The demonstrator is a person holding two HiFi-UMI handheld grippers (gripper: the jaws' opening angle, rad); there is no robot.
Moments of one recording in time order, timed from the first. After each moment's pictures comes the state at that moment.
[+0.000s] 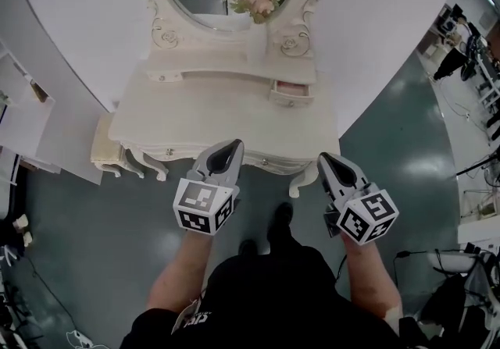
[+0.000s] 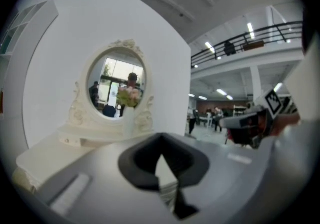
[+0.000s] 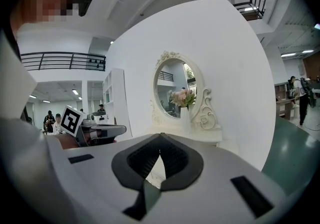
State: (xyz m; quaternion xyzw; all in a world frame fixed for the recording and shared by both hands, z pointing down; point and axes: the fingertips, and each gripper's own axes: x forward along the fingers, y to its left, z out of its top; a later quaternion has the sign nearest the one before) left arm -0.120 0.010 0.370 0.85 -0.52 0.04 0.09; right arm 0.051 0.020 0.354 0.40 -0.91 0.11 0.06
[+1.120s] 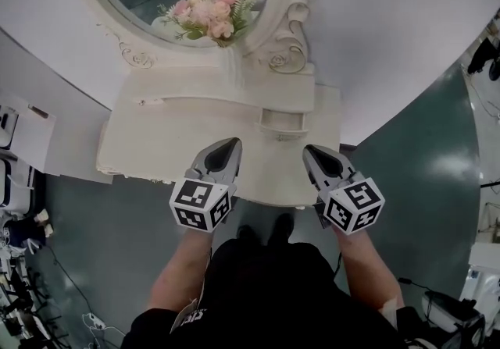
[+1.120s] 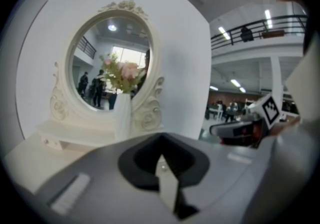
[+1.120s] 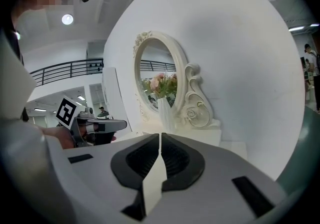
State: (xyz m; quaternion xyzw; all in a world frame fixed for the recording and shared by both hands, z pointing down) left arm -0.055 -0.201 0.410 0.81 -0.55 0.09 0.14; right arm 0.090 -0.212 0.420 0.33 -0.92 0.17 0.08
